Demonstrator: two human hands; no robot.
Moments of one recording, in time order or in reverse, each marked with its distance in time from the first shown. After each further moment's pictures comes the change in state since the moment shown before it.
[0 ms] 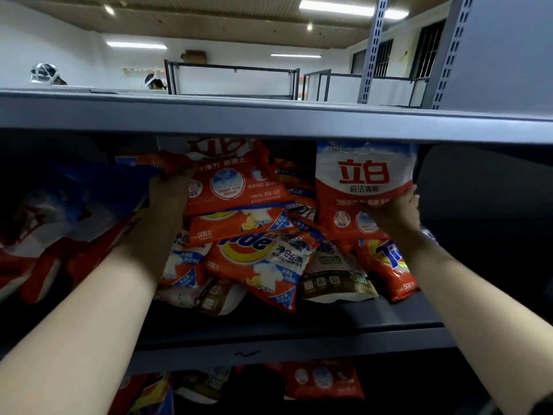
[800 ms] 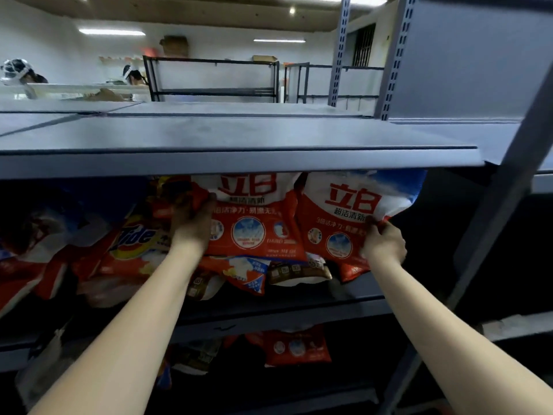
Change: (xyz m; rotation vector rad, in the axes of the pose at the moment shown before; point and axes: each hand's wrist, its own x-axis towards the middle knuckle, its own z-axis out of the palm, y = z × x) left_hand -0.100 0.001 0.024 0.243 -0.113 0.070; right_hand -0.082 0.023 -0.088 0.168 0.040 0.226
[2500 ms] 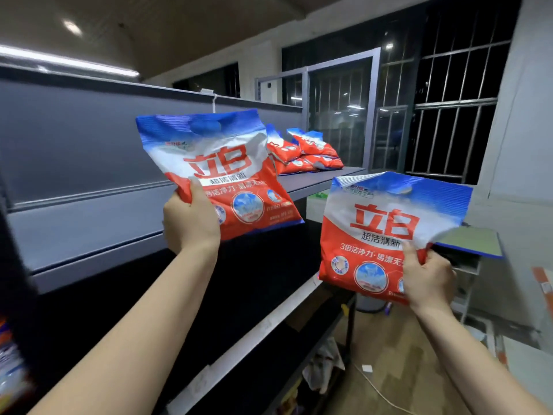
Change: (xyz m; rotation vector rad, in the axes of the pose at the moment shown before) left_hand -0.353 0.214 0.535 -0.191 -0.228 0.248; right_hand 0.147 0.244 -0.602 -0.103 0.886 -0.003
